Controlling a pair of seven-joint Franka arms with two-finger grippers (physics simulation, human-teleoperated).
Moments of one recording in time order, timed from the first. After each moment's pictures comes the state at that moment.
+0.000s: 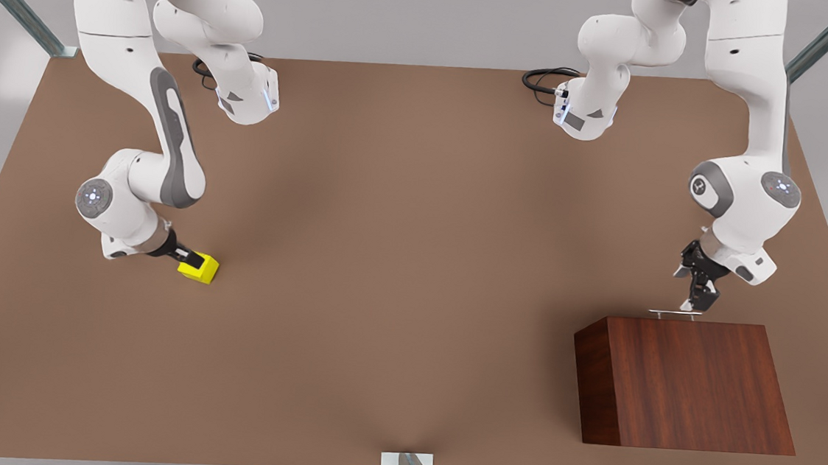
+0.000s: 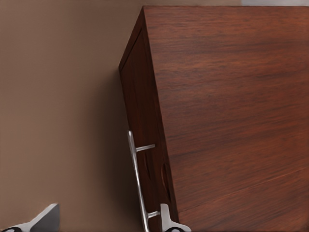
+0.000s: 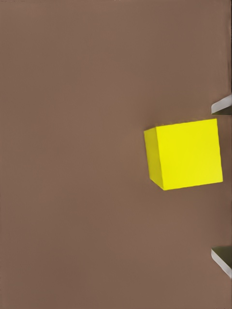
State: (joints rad) left arm -0.08 0.14 0.22 -2.18 -0.20 2.60 -1.10; right arm 0.07 0.25 -0.13 -2.18 0.15 2.42 0.26
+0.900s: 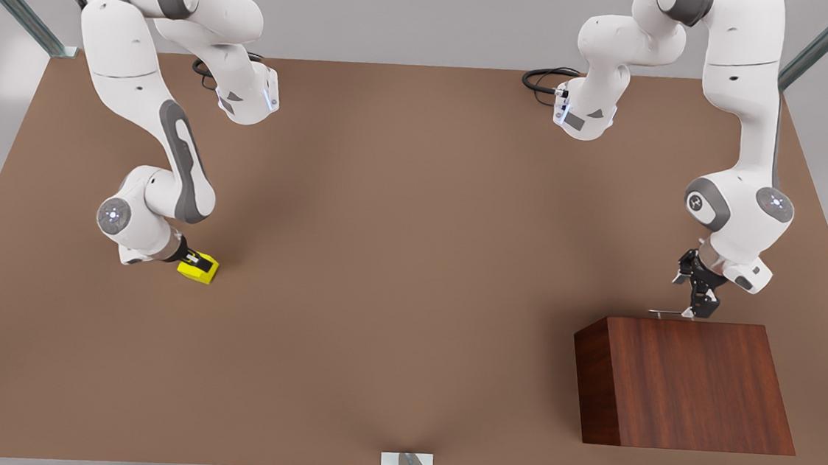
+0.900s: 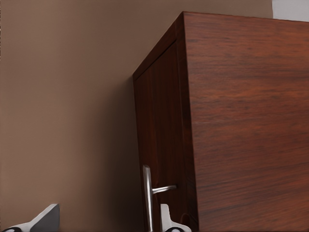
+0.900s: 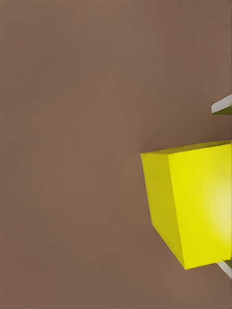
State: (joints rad) left arm -0.05 0.24 0.23 -2.17 -0.26 2.67 -1.10; right arm 0.07 0.39 -0.14 -2.21 0.18 2.51 0.23
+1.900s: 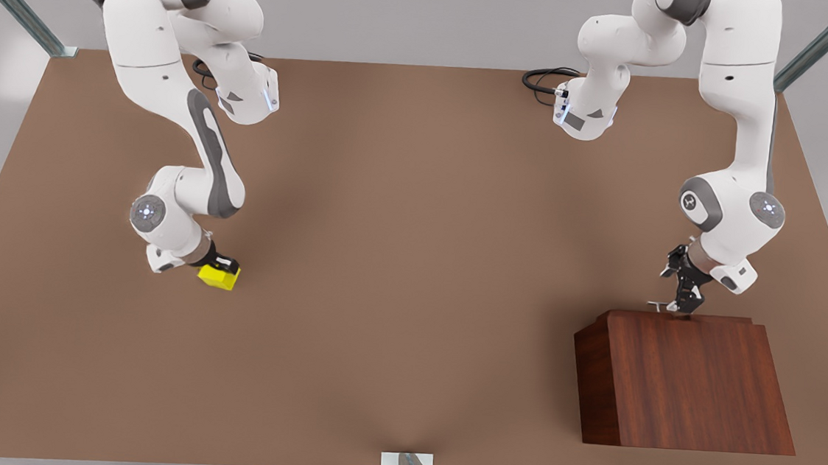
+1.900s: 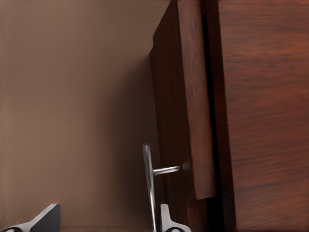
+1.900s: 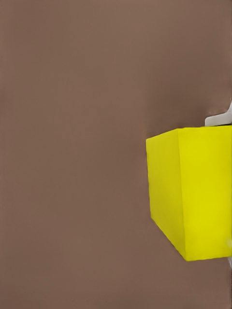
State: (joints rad) left arm -0.06 0.23 0.22 -2.19 -0.26 2.59 -1.09; right arm 0.24 0.35 -0.12 -2.17 0.20 2.53 0.21
